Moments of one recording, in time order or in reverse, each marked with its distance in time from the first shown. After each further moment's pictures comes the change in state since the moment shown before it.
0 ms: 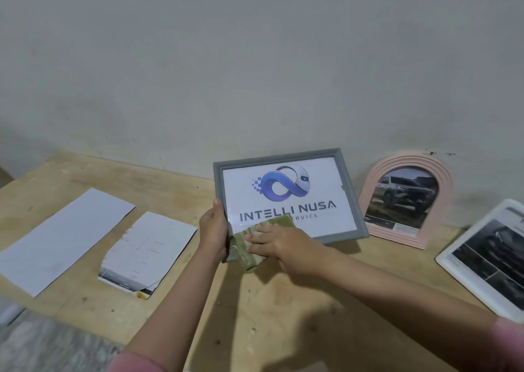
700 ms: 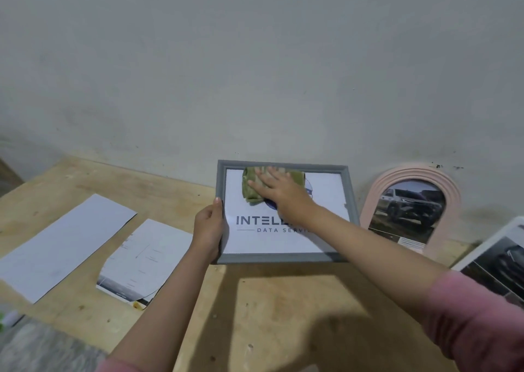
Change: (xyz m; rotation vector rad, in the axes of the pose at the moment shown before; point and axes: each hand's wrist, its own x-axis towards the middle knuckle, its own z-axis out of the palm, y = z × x) left_hand 0.031 0.006 -0.003 0.141 -0.032 0.115; right_hand 0.056 0.087 -0.032 -0.167 0.049 0.267
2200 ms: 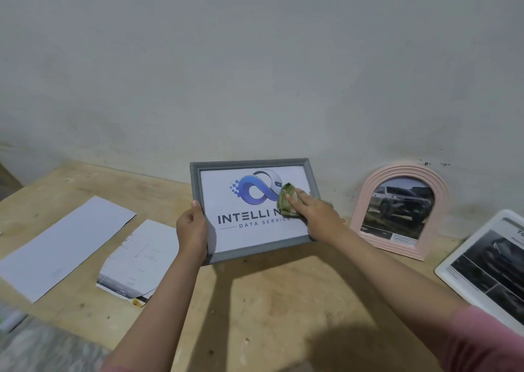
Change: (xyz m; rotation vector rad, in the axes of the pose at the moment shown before) left_hand -0.021 0.004 -0.016 0.045 0.252 0.094; right_hand -0.079 0.026 0.009 -0.033 -0.118 0.336
